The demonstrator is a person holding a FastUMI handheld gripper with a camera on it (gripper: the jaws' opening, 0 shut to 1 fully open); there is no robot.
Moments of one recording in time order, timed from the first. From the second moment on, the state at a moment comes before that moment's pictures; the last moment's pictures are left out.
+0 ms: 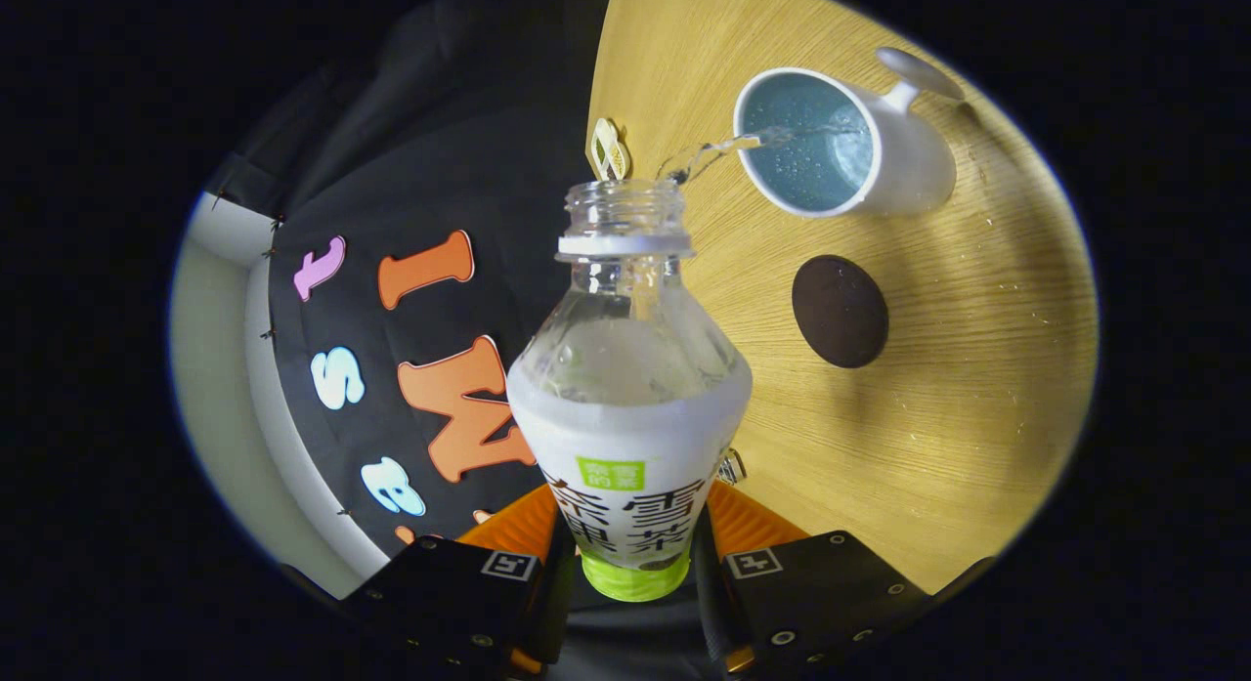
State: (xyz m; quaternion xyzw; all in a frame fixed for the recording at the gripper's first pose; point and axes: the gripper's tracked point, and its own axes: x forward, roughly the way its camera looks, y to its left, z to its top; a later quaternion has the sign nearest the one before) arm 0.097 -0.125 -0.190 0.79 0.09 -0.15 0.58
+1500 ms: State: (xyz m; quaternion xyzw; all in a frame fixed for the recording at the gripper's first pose) arm 0.107 -0.133 -0.180 0.83 0.08 -0.17 0.53
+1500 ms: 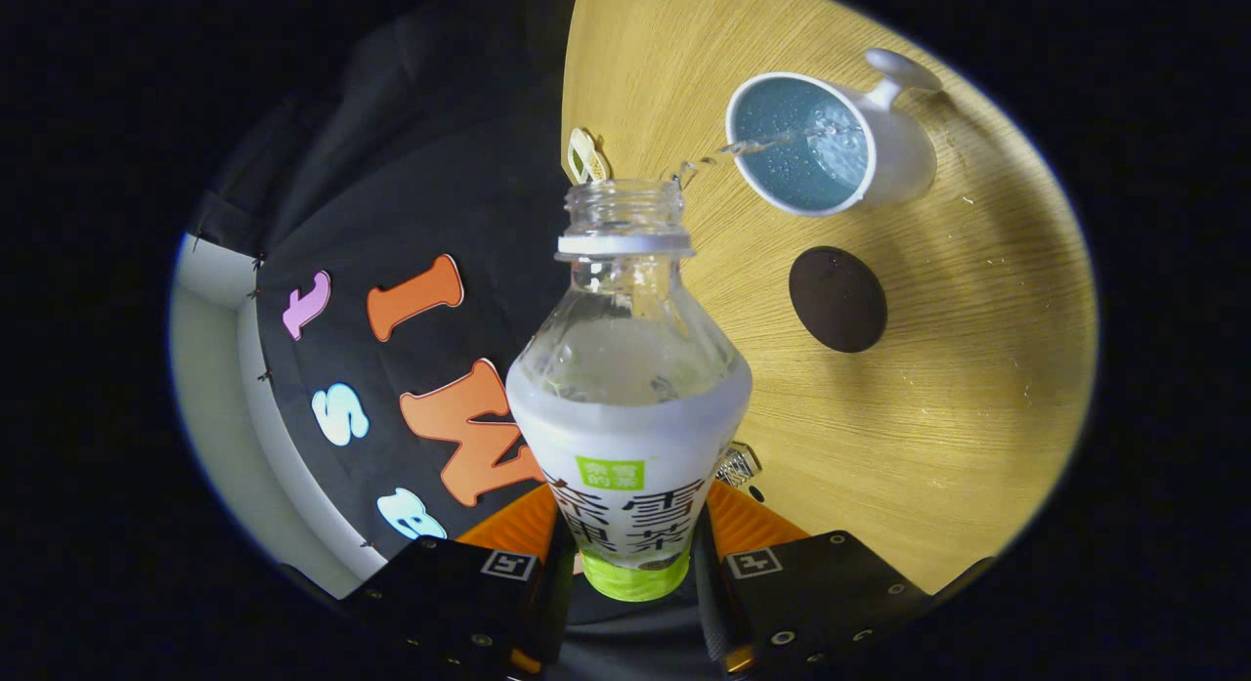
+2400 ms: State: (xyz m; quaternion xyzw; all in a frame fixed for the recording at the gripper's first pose) arm 0.103 -0.142 -0.174 0.85 0.07 -0.17 0.49
